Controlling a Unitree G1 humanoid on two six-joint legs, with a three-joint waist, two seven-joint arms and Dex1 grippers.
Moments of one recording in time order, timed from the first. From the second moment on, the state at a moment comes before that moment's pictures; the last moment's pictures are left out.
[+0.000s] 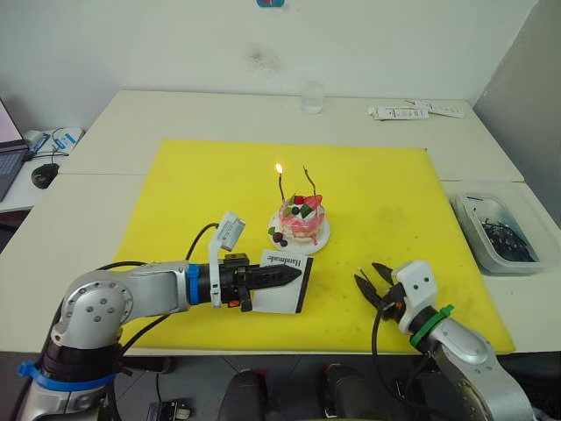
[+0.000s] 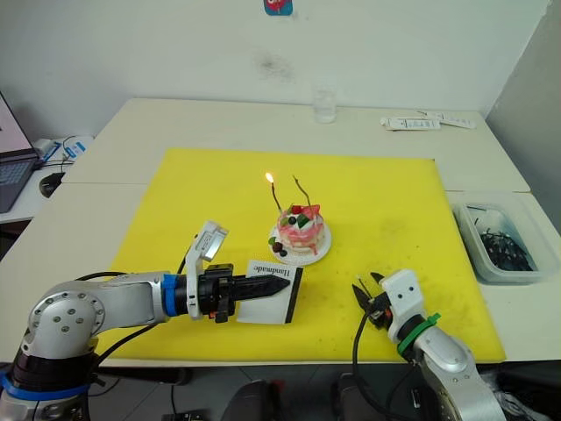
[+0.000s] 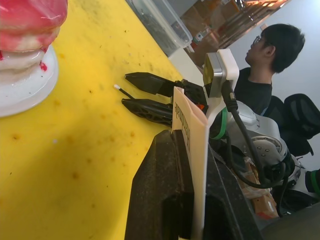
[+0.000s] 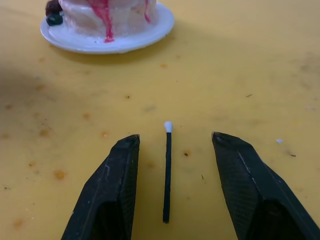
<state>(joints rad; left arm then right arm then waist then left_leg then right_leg) -0.29 0.70 0.08 -0.40 -1.47 1.20 -0.39 0.23 -0.38 0.10 -0.55 0.18 0.40 0.36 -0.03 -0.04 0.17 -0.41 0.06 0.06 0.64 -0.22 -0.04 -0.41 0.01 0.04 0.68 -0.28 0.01</state>
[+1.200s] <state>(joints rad) -0.29 0.67 0.07 -0.40 -1.48 1.19 -0.38 0.20 -0.41 0.05 -0.67 0.20 0.55 0.38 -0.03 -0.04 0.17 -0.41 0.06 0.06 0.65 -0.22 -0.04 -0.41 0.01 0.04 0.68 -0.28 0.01</state>
